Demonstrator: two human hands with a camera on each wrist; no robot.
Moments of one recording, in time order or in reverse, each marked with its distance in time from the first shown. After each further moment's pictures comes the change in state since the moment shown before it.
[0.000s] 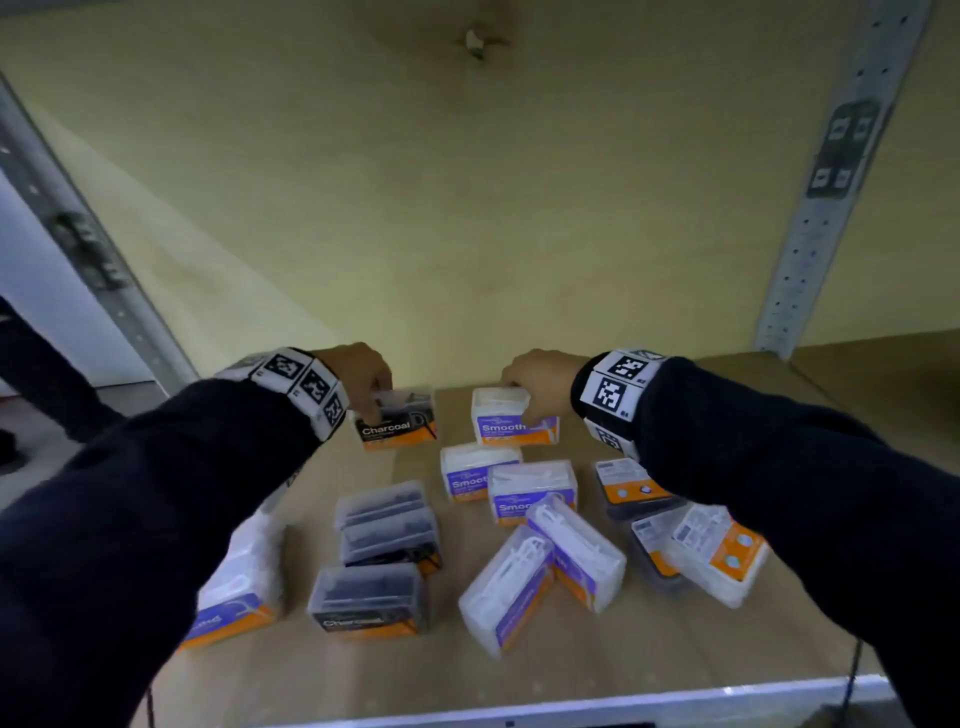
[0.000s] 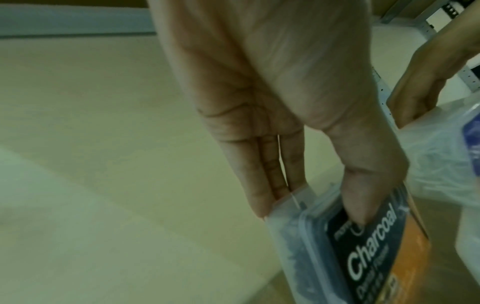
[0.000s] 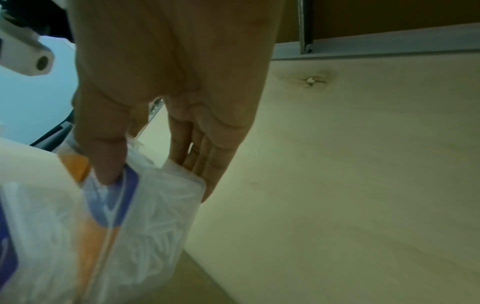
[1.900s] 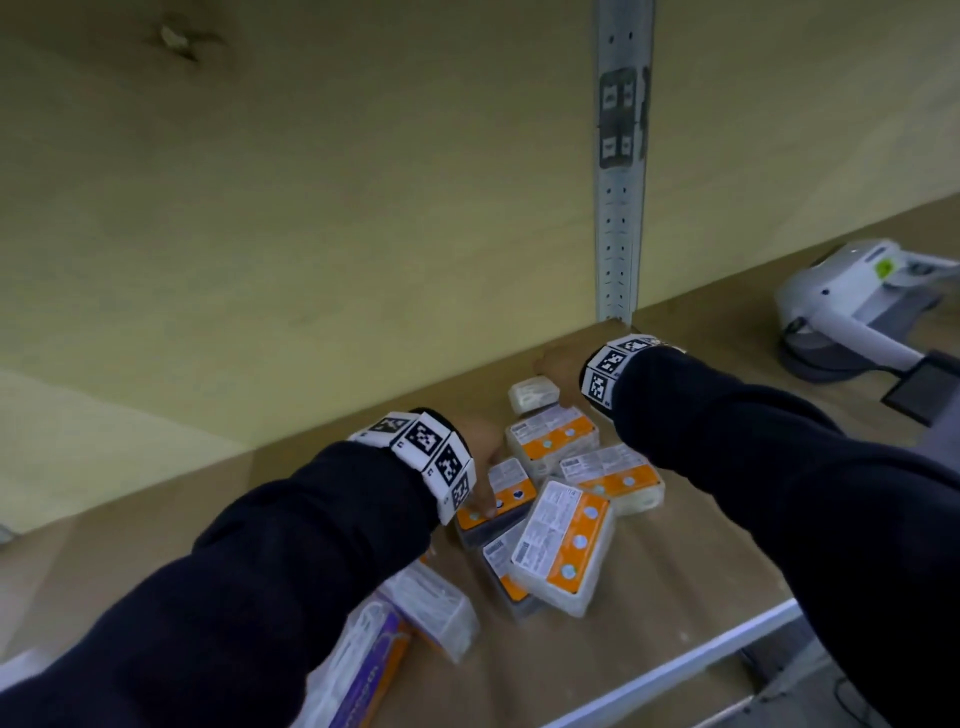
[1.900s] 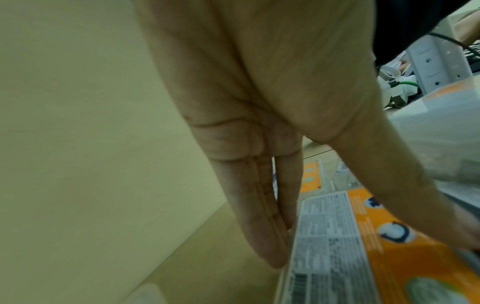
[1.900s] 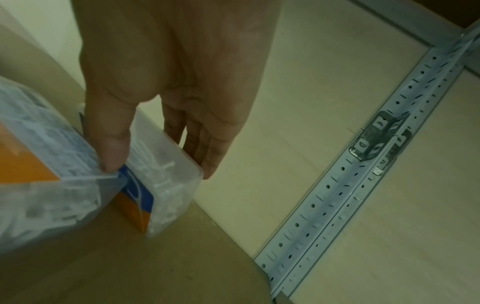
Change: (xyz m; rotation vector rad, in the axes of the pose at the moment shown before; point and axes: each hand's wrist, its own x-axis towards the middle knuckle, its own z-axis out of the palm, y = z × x) left_hand 0.064 0.259 0.007 0.156 -0.347 0.460; right_hand 0.104 0.362 0.210 0.145 -0.281 0.604
